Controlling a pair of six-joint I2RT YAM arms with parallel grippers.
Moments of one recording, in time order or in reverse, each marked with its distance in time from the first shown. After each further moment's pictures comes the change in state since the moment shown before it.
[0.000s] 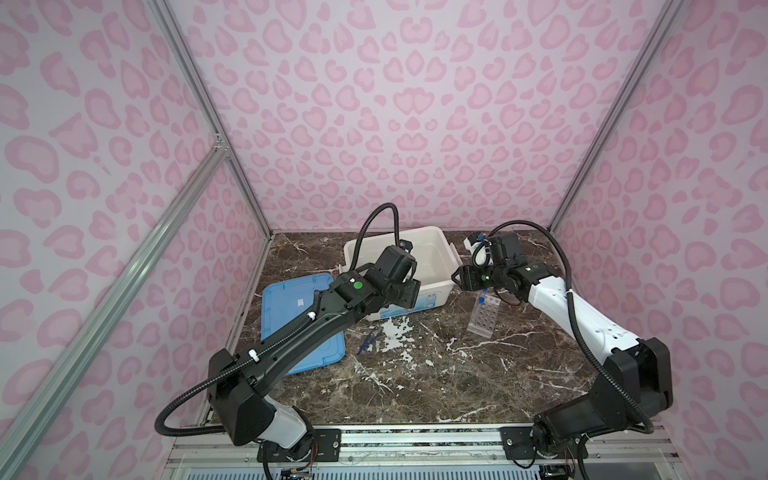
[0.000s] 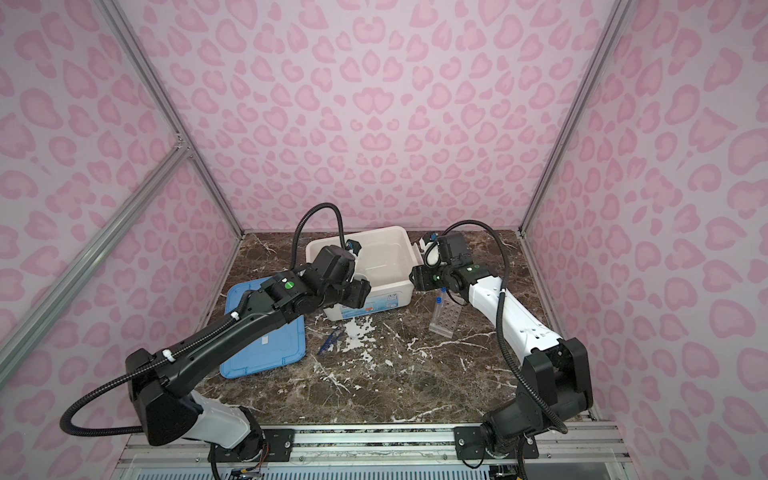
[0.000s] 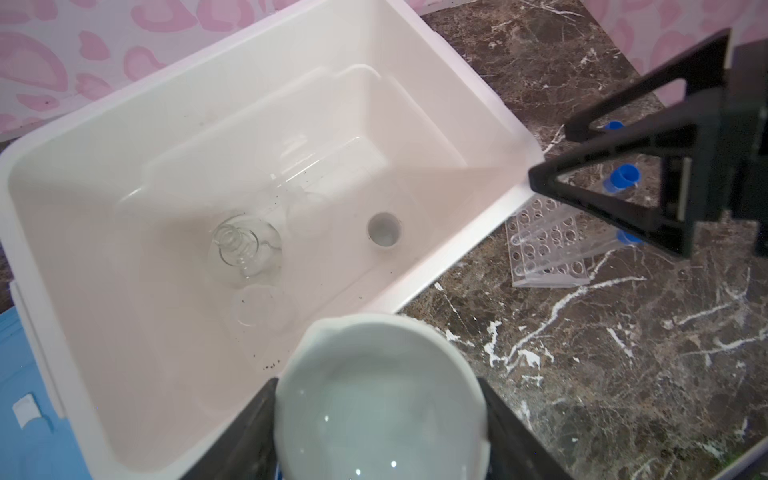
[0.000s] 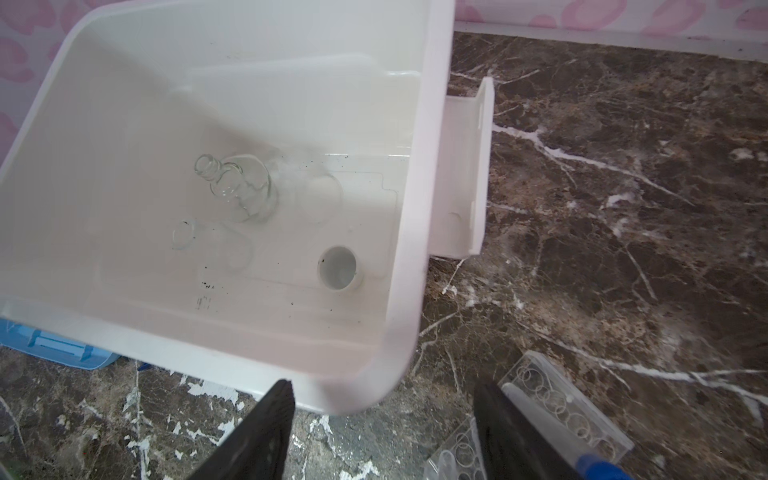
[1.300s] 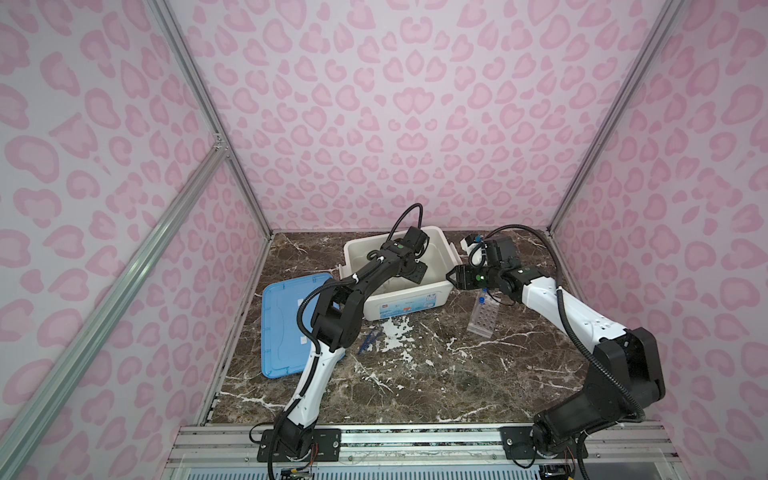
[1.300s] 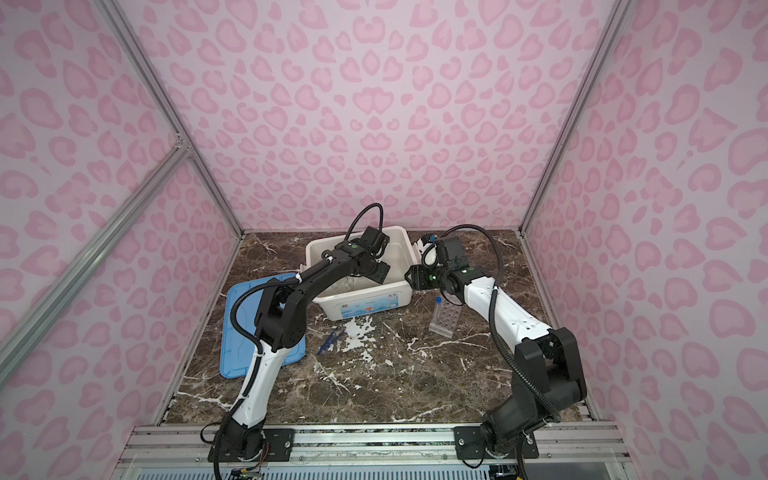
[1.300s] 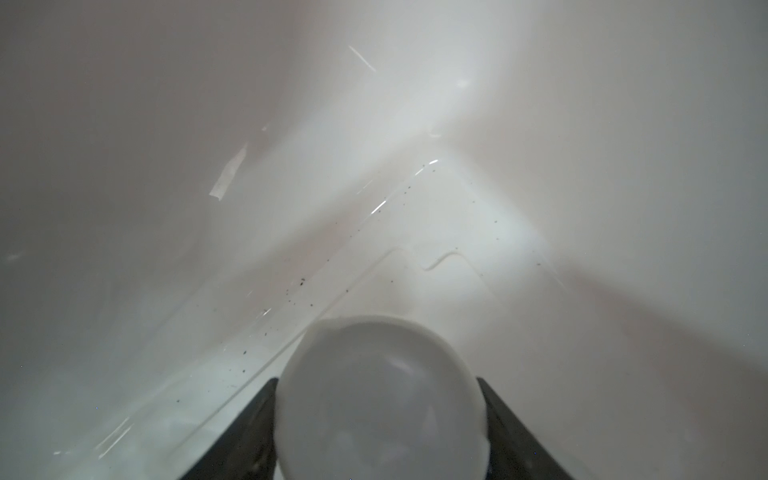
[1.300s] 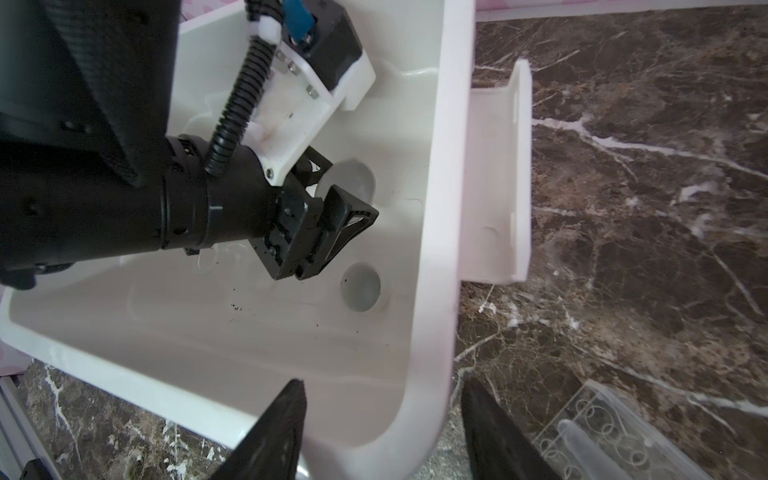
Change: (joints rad) left arm 0.179 0.860 0.604 0.005 0.086 0.257; right arm 0.000 0.052 -0.045 0.129 -0.071 0.097
